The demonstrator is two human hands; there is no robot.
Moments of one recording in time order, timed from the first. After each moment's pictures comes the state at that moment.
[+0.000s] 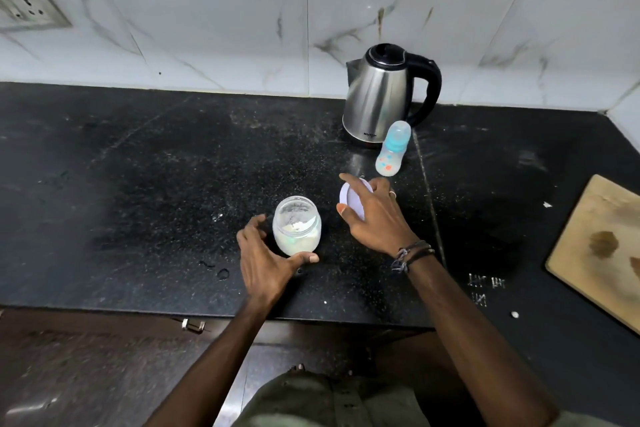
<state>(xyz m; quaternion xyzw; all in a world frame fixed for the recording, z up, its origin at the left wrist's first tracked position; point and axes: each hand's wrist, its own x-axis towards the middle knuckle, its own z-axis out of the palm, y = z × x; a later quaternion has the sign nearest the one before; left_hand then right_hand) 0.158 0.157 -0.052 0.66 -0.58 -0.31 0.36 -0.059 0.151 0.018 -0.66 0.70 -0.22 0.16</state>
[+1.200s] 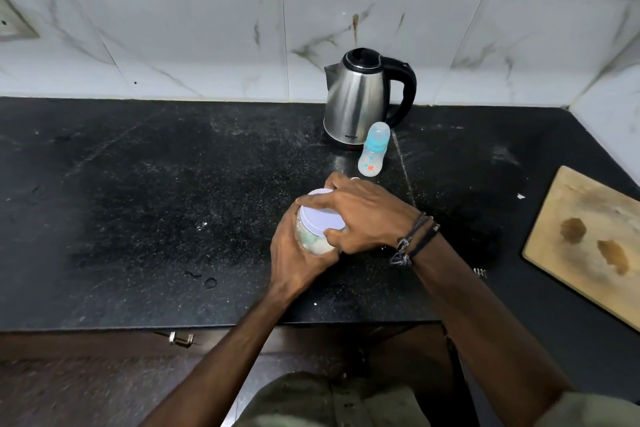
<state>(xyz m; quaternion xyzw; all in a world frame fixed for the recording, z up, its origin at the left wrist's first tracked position) 0.108 0.163 -0.015 0.50 -0.64 -0.41 0.41 -0.041 0.167 0.118 -0.80 0.59 0.02 0.13</state>
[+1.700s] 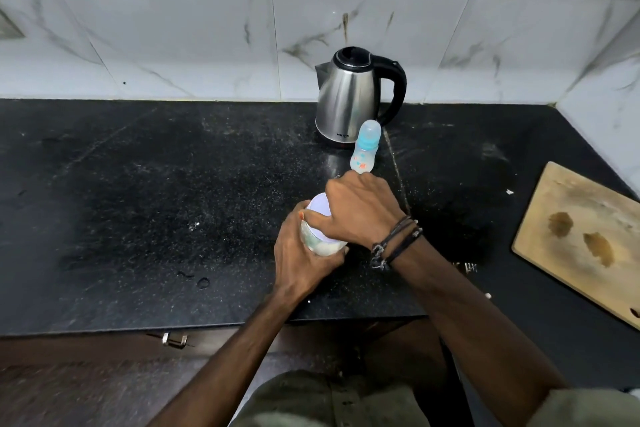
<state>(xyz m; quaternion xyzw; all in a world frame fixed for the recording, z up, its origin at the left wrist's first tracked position) 0.089 0.177 -0.012 0.48 -0.66 -0.40 0.41 -0.029 0.184 0.127 -0.71 0.70 -0.03 -0.02</state>
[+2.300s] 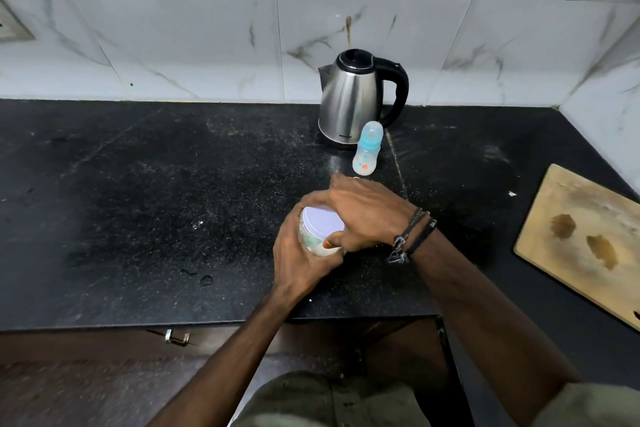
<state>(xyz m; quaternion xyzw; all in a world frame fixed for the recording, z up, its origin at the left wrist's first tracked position) 0.094 0.177 -0.014 0.50 -0.63 -0.42 0.41 -0.042 0.182 0.134 -0.79 0.60 0.06 0.12</state>
